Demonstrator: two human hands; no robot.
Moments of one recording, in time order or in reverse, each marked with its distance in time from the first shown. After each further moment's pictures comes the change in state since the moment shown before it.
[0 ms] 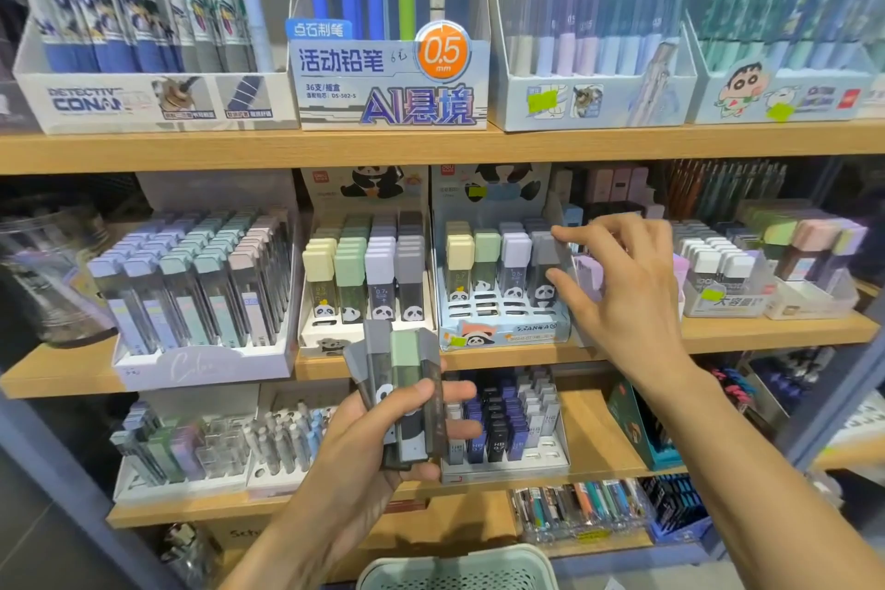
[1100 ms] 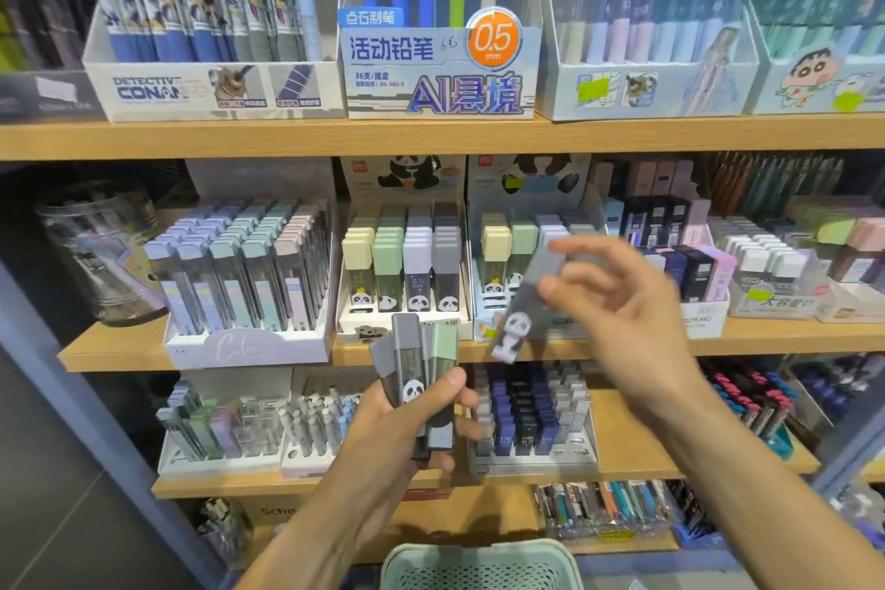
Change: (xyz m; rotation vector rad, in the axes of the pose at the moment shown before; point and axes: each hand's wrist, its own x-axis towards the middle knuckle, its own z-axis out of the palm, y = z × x) left_hand 0.004 -0.008 -0.019 0.111 0.080 0.033; right_hand -0.005 -0.088 -0.028 1.016 -0.239 0.629
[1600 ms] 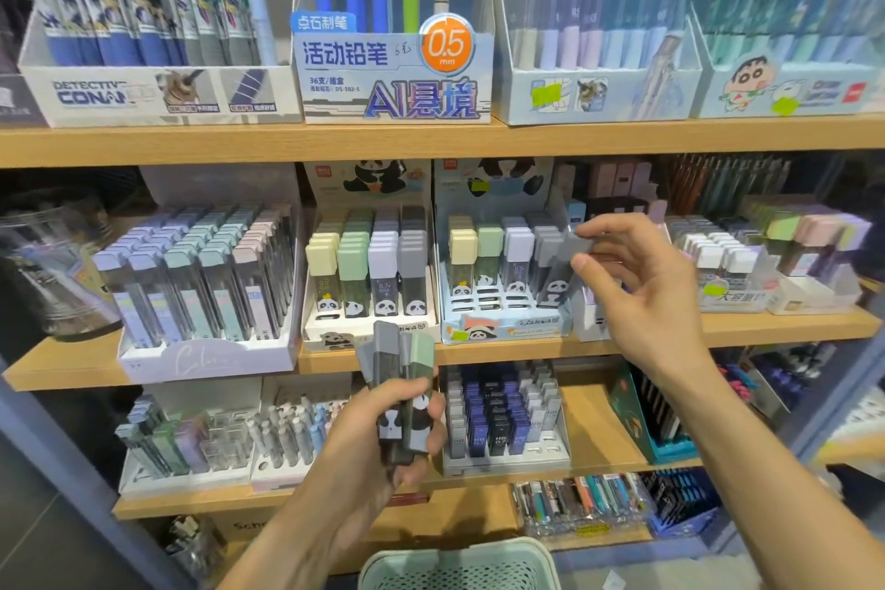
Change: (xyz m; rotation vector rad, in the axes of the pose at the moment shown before) left_hand 0.010 -0.005 0.001 -0.159 -0.127 -0.131; right_hand 0.029 0.026 -0.055 -0.331 0.122 -0.377
